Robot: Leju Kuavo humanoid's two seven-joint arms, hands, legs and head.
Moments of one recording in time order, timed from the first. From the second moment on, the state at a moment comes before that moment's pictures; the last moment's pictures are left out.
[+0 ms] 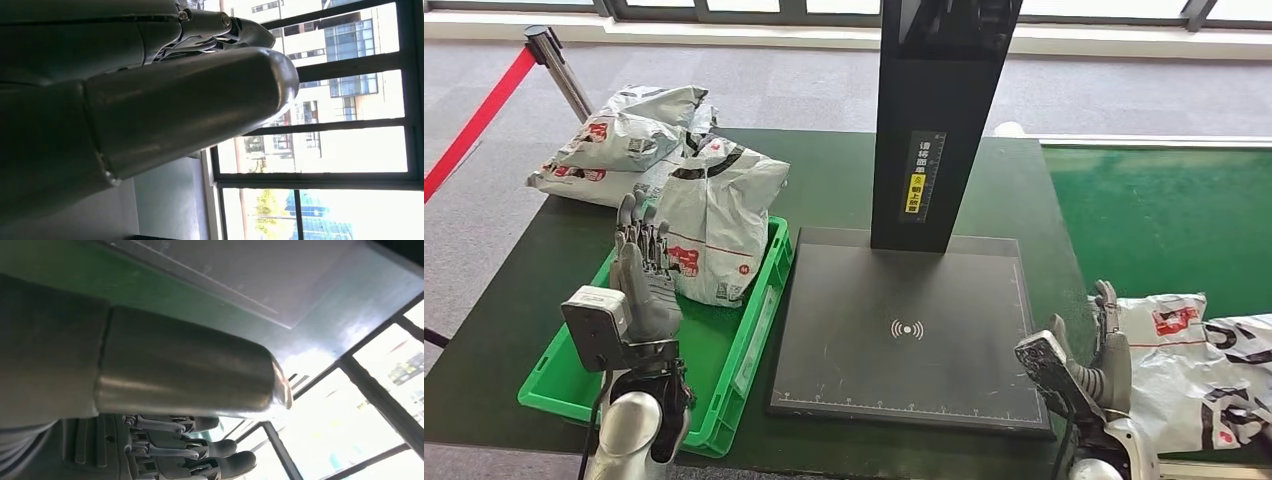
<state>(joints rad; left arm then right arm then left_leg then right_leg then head) -0.06 -0.18 -0.17 -1.74 -0.08 0.13 -0.34 0.13 0.05 -0.13 -1.64 0.90 -0.17 -0.08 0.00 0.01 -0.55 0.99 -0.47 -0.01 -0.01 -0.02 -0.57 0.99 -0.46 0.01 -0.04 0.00</state>
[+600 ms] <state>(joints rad) 0.08 -0.12 -0.24 -1.78 0.03 -0.17 -0.49 0.17 -0.01 -0.55 -1.42 1.38 0.00 0.03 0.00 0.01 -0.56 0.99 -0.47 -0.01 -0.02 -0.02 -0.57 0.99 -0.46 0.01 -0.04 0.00</state>
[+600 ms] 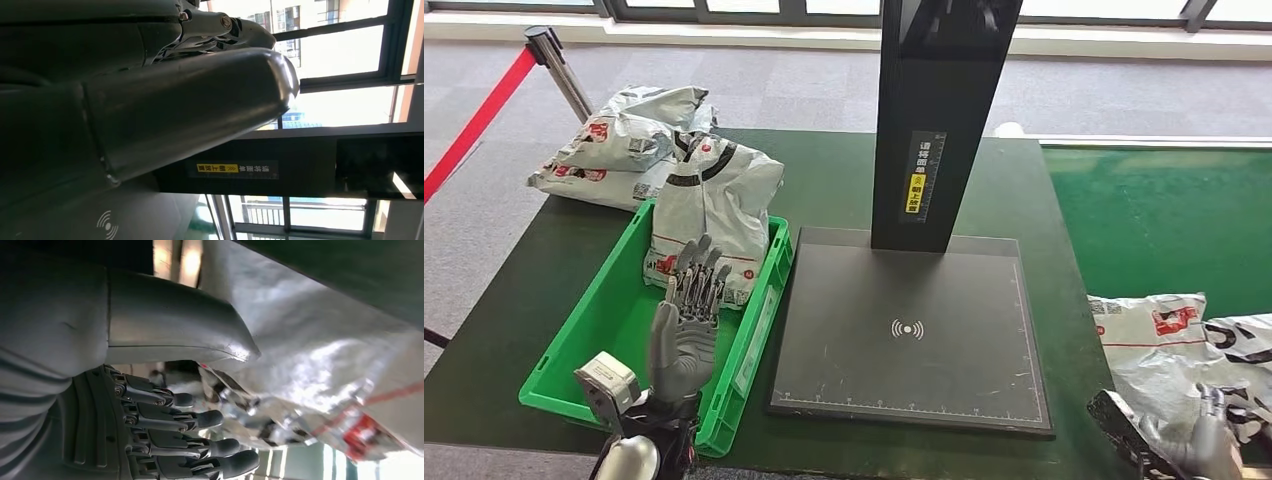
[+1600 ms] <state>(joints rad) 0.13 -0.10 -0.24 -1.71 -0.01 -0.15 -0.51 -0.04 -0.13 -0.75 -0.95 1.40 -0.24 -0.01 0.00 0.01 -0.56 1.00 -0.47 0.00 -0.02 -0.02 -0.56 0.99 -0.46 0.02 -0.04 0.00</state>
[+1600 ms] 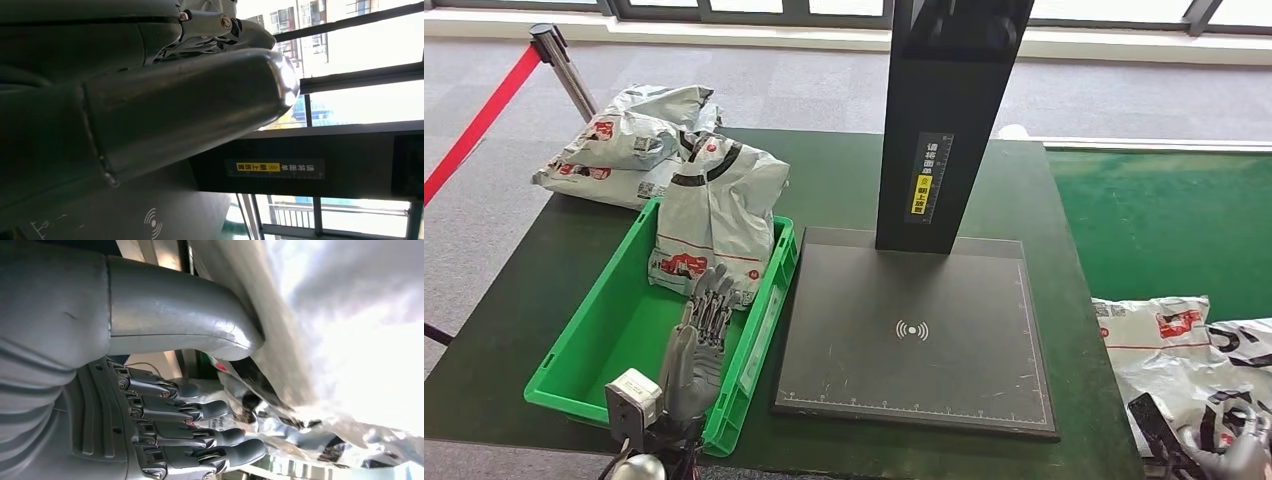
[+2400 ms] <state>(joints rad) 0.06 -0.10 -0.24 -1.72 0.00 -0.18 -0.54 0.06 -0.27 -0.47 -1.41 1.16 0.16 0.16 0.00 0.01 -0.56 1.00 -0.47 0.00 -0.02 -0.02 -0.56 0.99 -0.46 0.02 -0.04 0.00</state>
